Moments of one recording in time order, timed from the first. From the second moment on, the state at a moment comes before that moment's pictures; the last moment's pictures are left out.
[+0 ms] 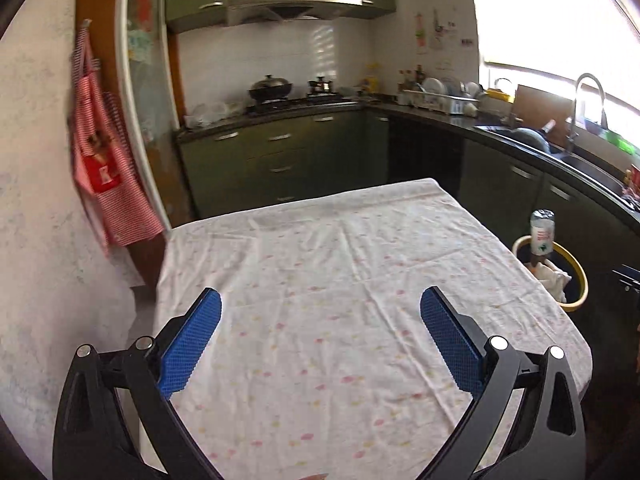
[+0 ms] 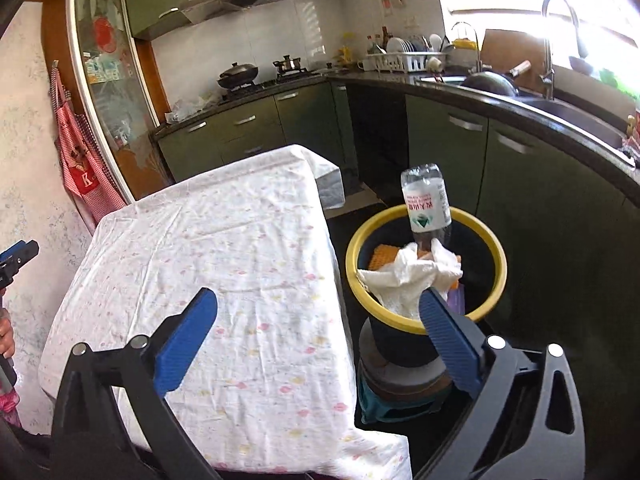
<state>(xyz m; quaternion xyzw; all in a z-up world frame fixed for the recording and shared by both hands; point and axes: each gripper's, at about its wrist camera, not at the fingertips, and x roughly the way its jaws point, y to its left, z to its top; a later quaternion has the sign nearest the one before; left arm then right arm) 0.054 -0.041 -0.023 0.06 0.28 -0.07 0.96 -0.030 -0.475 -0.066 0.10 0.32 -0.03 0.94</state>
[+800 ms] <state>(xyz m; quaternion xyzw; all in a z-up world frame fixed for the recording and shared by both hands) -0.026 0.001 0.003 0.01 0.22 -0.02 0.97 -0.060 -0.433 -0.037 0.03 0.28 -0.05 0.96</state>
